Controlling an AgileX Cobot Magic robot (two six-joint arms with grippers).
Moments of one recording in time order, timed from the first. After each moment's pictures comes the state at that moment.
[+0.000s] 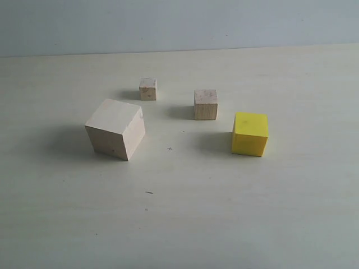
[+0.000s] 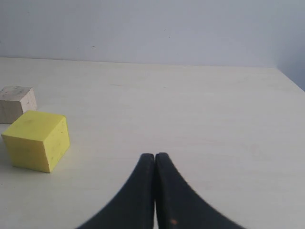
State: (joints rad) left arm -0.21 0.47 -0.56 -0.07 0.33 -0.06; right arm 0.04 0.00 0.00 -0.18 0.35 0.10
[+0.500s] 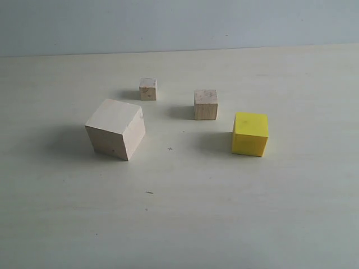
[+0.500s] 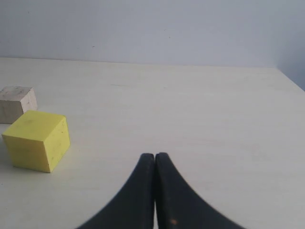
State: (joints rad) left arm -0.33 0.64 -0.56 -0.17 0.33 -0.06; right arm 0.05 0.00 0.00 -0.18 0.35 0.10
